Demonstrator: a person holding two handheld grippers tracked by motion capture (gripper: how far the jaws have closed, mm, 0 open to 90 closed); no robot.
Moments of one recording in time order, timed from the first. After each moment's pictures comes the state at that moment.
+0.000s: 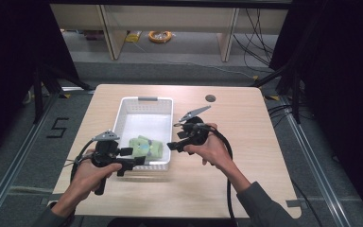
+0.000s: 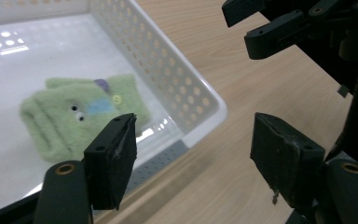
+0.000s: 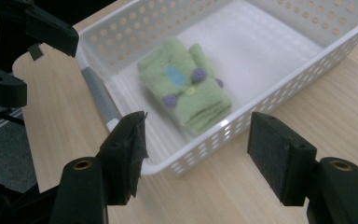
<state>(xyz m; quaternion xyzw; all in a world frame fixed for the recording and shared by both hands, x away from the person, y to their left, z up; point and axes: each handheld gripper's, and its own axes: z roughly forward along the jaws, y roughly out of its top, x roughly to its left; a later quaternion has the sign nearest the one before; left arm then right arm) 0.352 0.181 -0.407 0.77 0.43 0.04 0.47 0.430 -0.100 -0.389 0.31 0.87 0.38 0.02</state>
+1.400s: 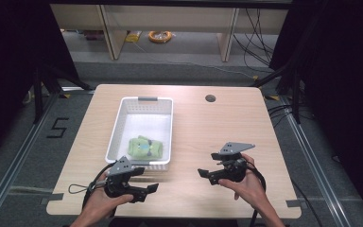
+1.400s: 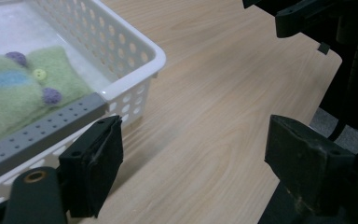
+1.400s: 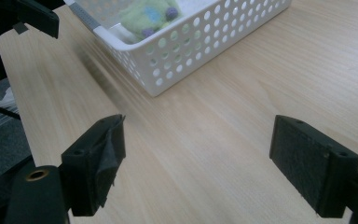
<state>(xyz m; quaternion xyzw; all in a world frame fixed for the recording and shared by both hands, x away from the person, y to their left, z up) 0.302 0.148 -0.453 0.79 0.36 0.06 0.49 0.354 -0.198 -0.436 0.33 0.84 0.43 0.08</state>
